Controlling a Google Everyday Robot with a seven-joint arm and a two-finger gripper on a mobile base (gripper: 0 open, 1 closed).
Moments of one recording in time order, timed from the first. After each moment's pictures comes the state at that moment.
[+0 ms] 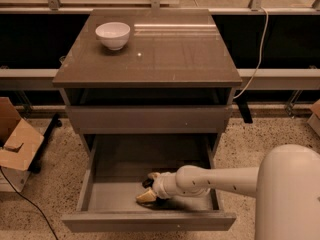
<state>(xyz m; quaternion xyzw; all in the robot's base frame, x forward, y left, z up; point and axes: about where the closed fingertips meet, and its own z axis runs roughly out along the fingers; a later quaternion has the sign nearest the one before) 0.555 0.042 0.356 -0.45 0.80 0.25 0.31</state>
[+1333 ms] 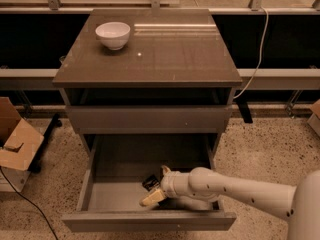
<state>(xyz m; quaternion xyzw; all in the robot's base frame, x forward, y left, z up) 0.556 0.020 0.384 -0.42 0.79 0.27 0.35</state>
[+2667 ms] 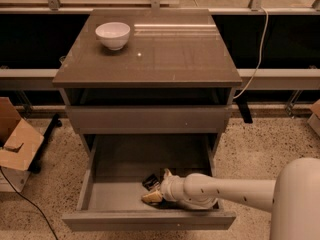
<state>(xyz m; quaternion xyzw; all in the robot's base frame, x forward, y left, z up) 0.559 0.012 0.347 -0.40 0.82 0.23 0.34</state>
